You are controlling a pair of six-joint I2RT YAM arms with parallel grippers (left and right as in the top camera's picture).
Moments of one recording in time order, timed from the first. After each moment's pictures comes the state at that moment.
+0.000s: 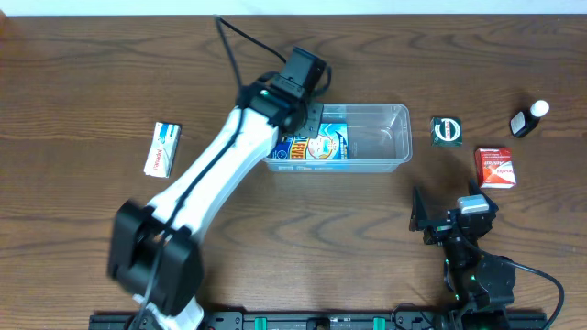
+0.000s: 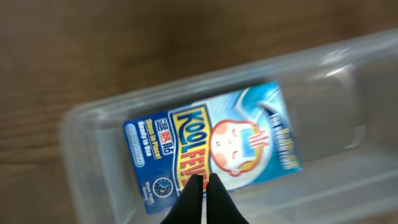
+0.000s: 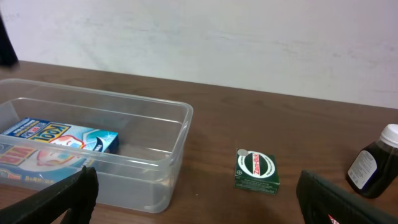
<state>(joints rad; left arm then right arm) -0.54 1.79 1.57 -0.83 -0.05 -0.29 0.11 0.01 0.01 -0.07 -0.03 -0.03</state>
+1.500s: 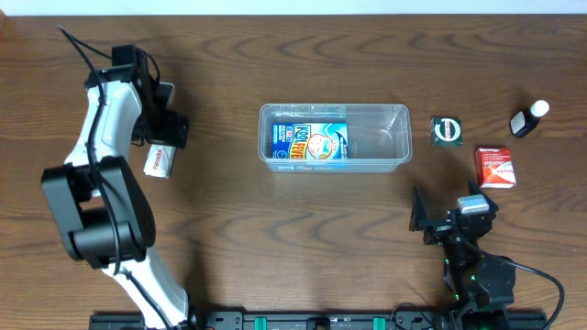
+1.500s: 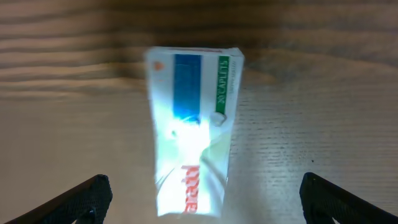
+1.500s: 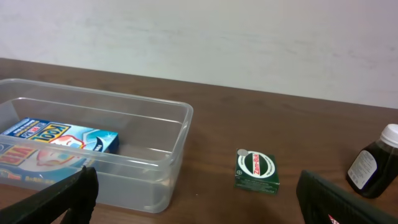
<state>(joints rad) 0.18 2.00 1.54 -1.02 -0.05 0.29 0.11 0.01 0.01 -0.07 -0.03 -0.03</state>
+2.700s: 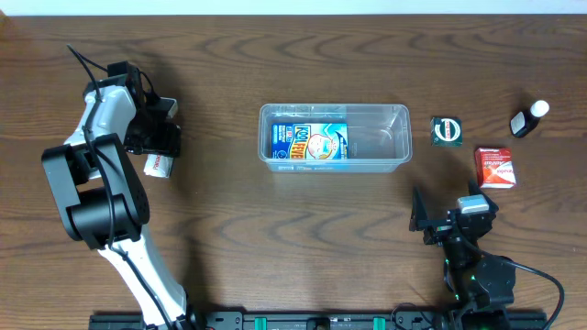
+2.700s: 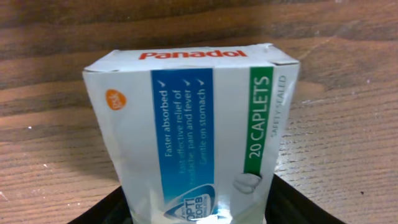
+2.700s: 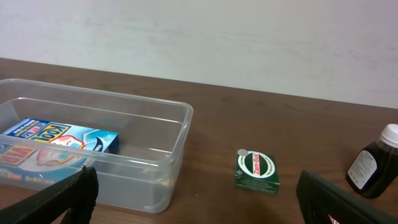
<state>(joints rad) 0.24 2.15 1.54 -0.97 0.05 0.40 0.11 0.01 0.01 -0.07 -0.03 -0.03</state>
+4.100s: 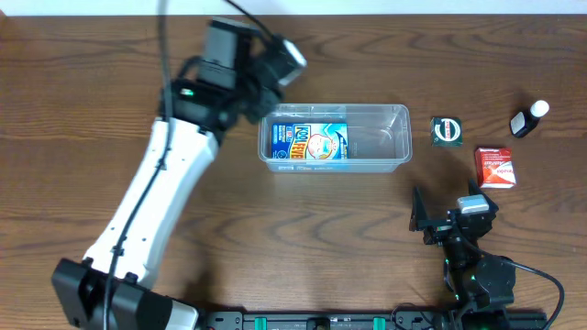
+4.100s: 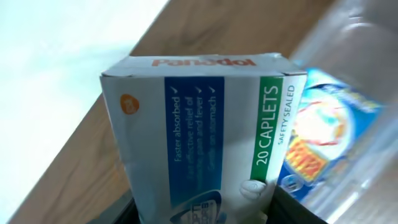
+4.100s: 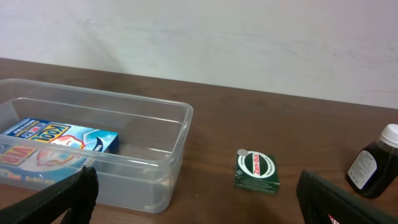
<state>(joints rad) -0.38 1.62 1.56 -0.78 0.07 0.60 0.11 0.01 0.01 -0.07 -0.03 -0.03</state>
